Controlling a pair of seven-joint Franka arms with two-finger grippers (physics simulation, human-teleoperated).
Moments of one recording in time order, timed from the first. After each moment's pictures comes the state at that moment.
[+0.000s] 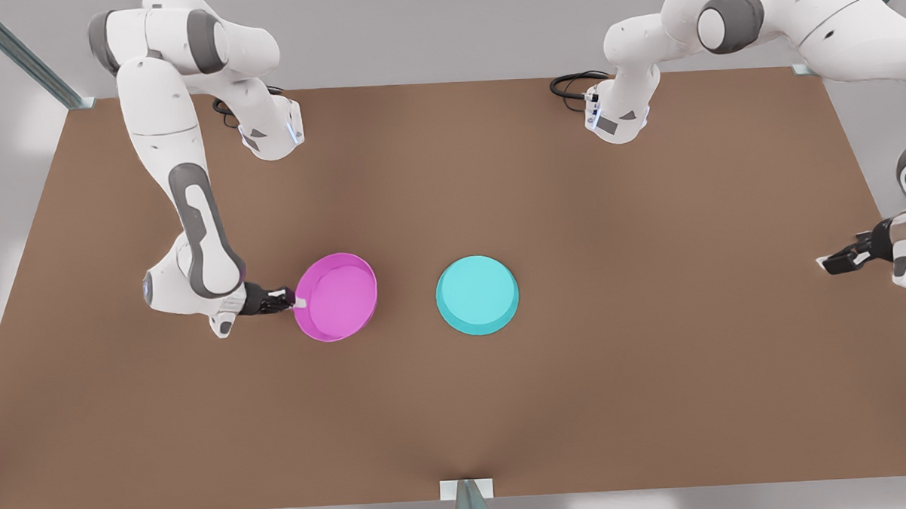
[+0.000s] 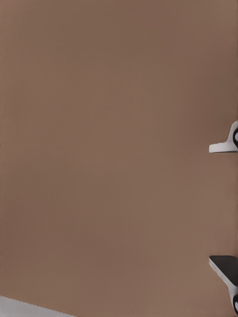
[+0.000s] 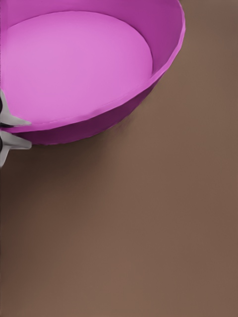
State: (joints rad) left arm 0.19 0.44 0.17 -1.19 0.03 1.41 -0.15; right arm 0.24 0.46 -0.20 -2.04 0.98 2.13 -0.79
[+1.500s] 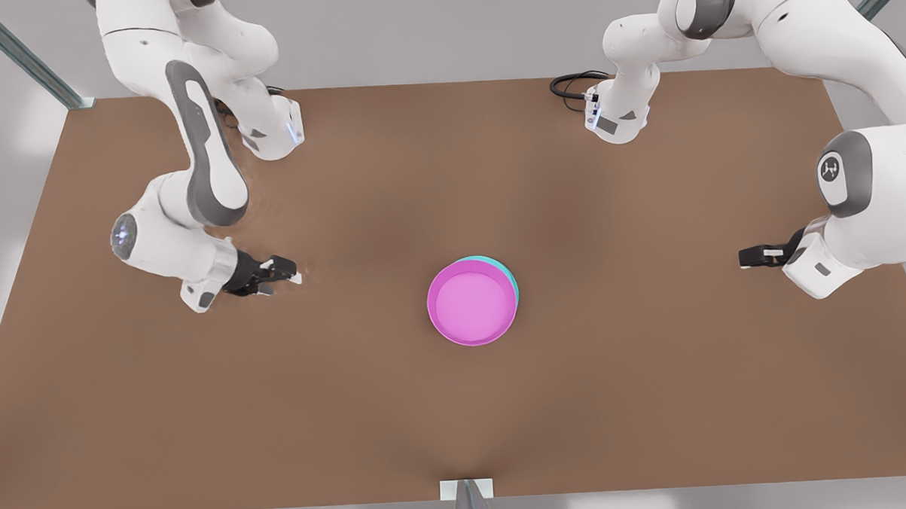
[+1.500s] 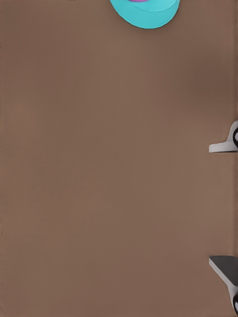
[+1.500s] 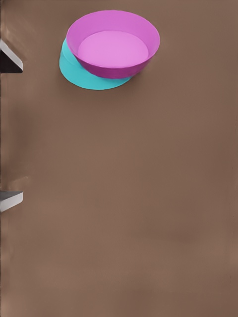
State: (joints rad) left arm 0.04 0.39 0.01 -1.19 0.04 1.38 0.10; right arm 0.24 0.13 -0.18 -1.91 0.38 1.98 -0.31
